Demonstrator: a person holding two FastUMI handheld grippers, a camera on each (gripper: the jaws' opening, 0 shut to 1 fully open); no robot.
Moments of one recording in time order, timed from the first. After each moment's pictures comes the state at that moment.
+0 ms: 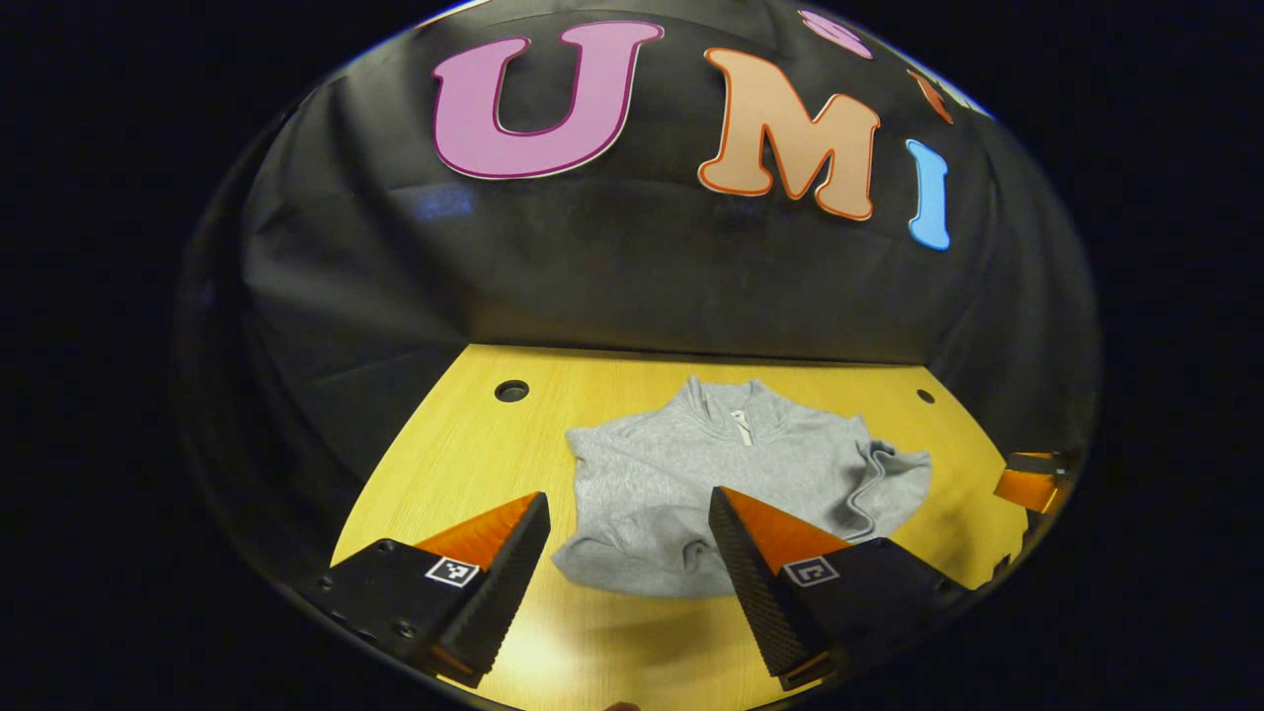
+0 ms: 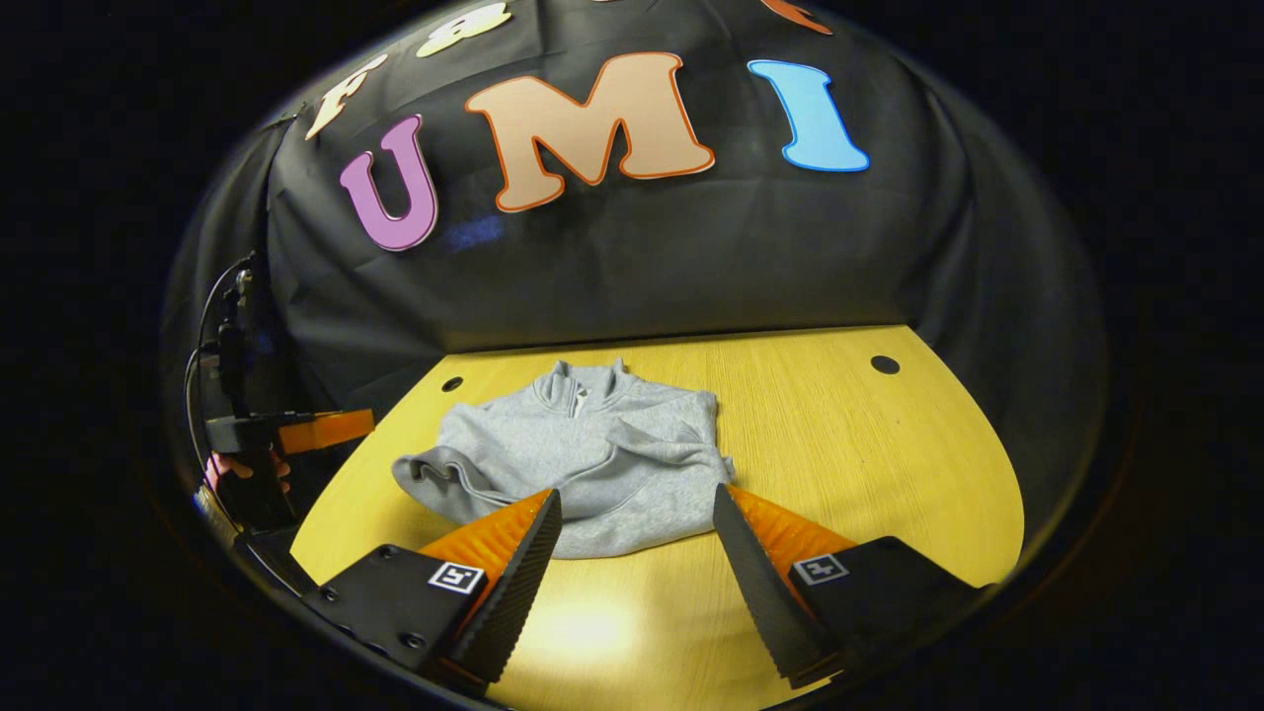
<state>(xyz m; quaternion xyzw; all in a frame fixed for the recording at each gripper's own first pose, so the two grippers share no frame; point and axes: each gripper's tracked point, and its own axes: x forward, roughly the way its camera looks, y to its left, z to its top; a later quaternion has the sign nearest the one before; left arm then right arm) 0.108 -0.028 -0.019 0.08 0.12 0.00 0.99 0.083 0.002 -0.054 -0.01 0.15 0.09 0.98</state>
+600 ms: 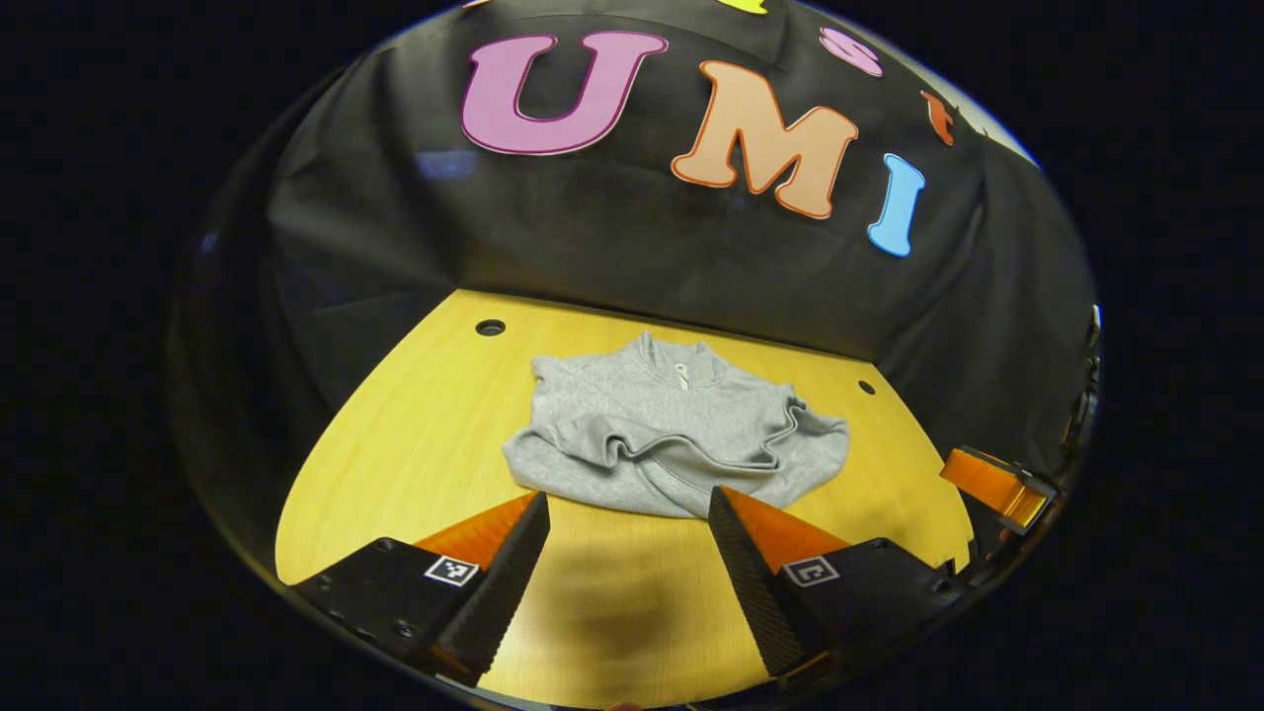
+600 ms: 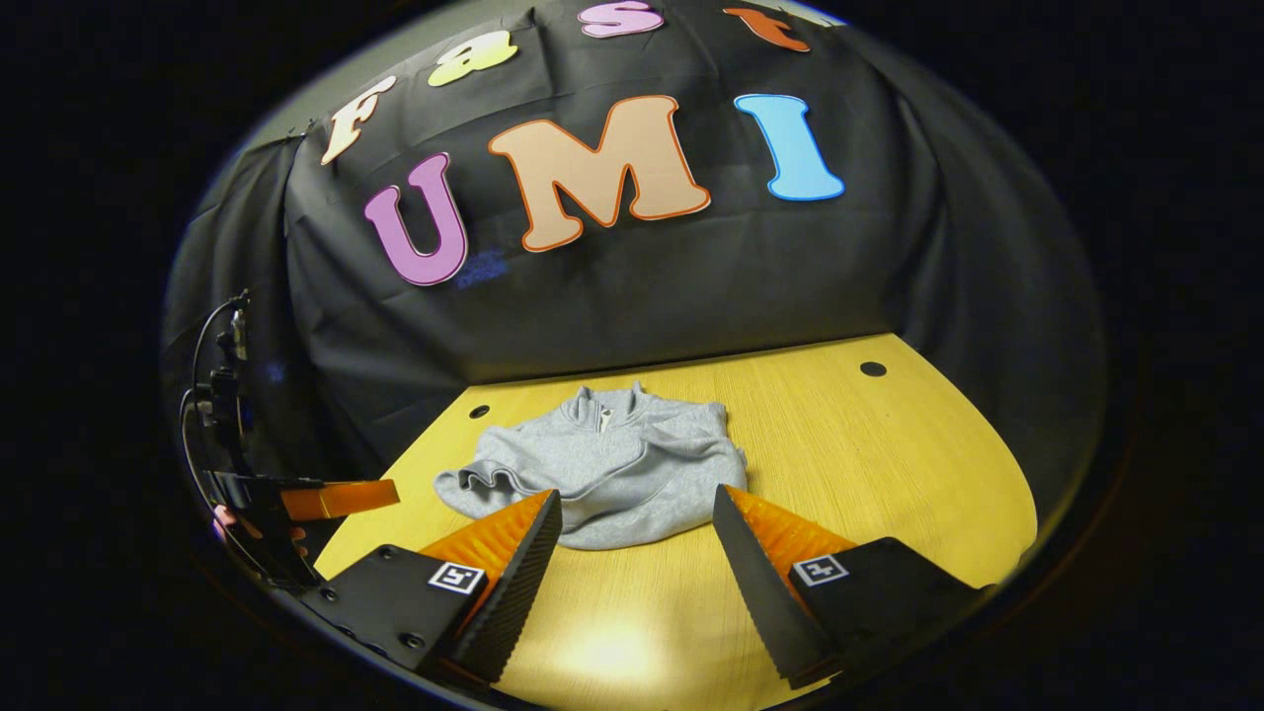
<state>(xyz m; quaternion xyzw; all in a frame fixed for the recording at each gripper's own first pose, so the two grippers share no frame) 0.024 -0.075 -0.073 0.02 0.16 -0.03 0.99 0.019 0.010 -0.047 0.02 0.11 0.09 0.99</state>
